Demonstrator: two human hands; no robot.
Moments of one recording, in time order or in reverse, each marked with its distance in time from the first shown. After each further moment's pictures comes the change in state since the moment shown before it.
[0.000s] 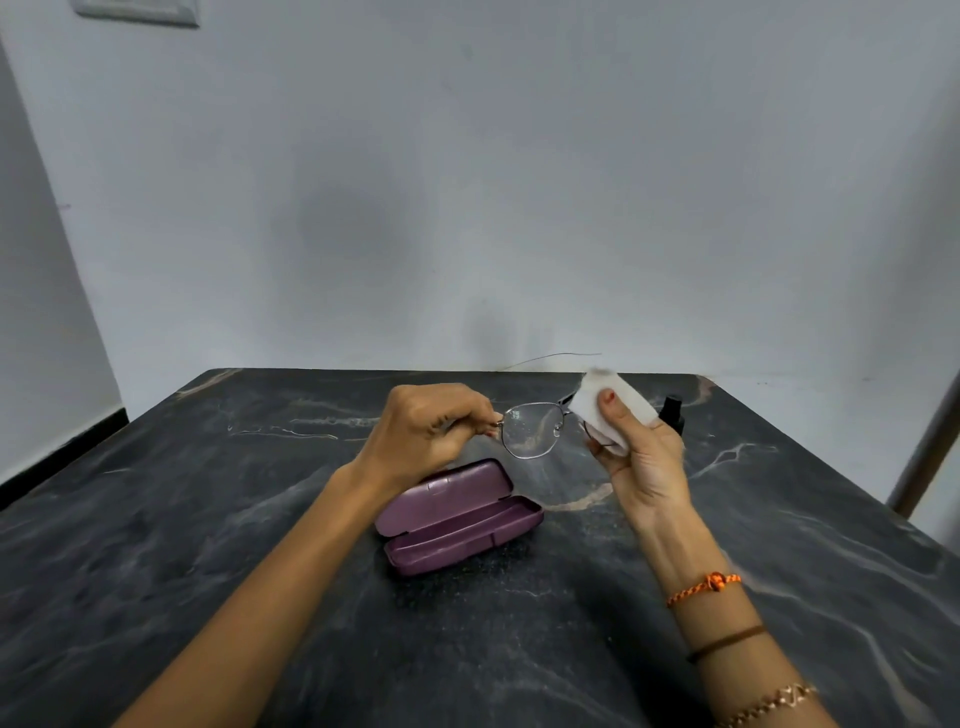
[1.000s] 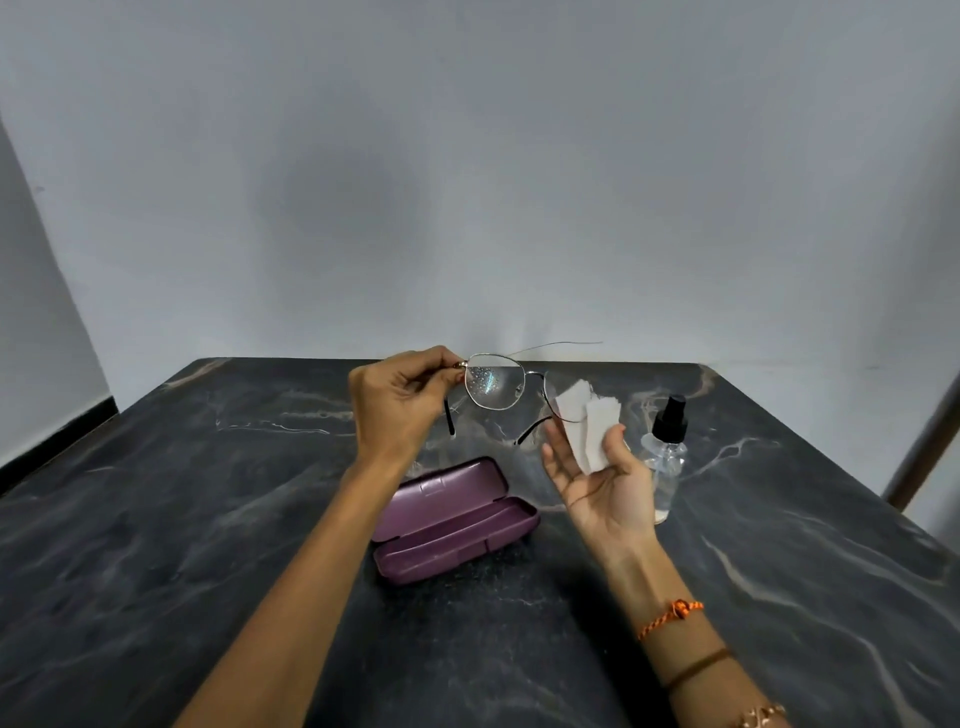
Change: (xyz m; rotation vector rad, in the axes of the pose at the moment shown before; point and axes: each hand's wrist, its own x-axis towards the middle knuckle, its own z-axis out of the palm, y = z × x) left_hand 0.013 -0.005 0.013 -0.002 0.468 -0.491; right_hand -0.003 0.033 -0.001 0.346 0.102 0.203
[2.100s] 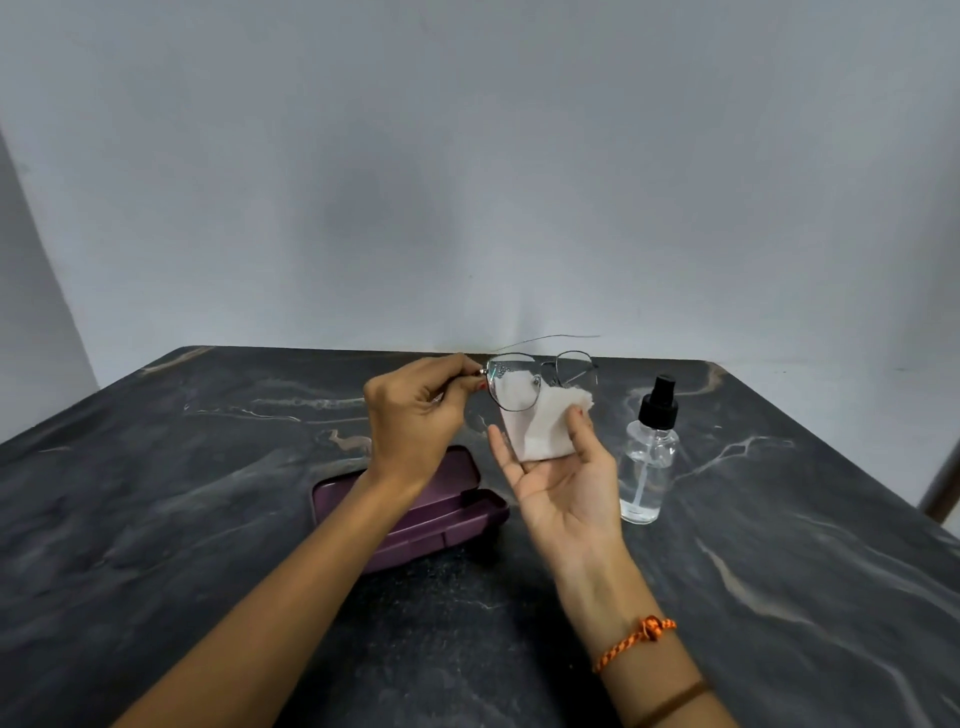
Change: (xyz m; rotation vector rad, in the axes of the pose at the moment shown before) left_hand -0.033 -0.014 0.045 0.190 -0.008 0.260; right_hand -0.007 0.007 0.009 0.167 -0.015 0.091
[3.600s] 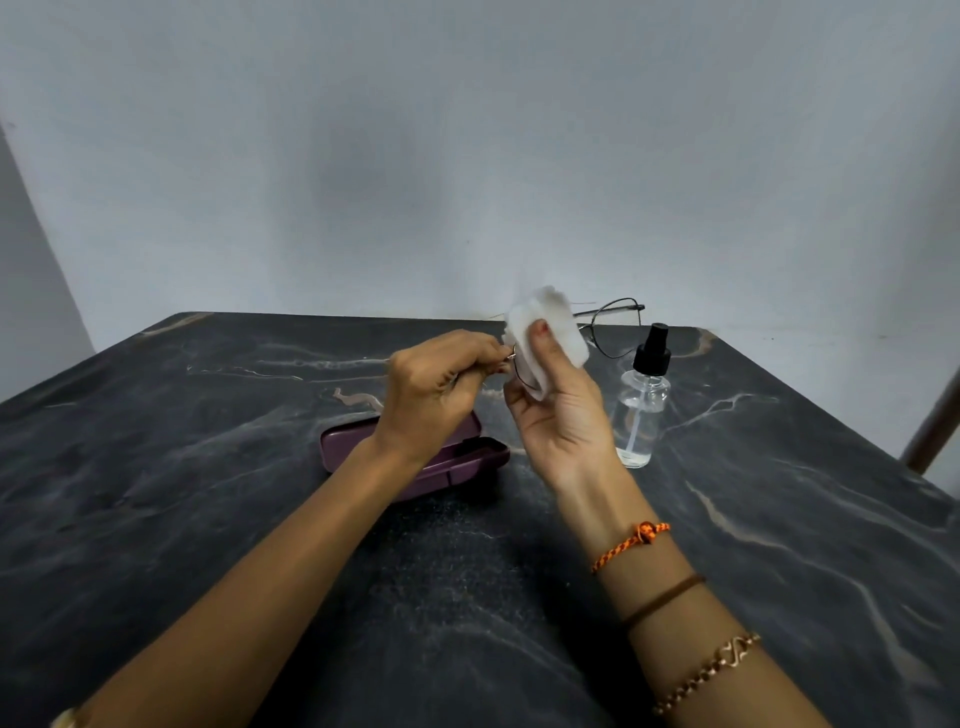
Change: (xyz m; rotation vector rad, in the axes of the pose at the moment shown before) left_hand -0.016 0.016 -0.012 -0.110 -0.155 0.216; right_hand -0.013 0.002 0.017 -0.246 -0.038 -0.091
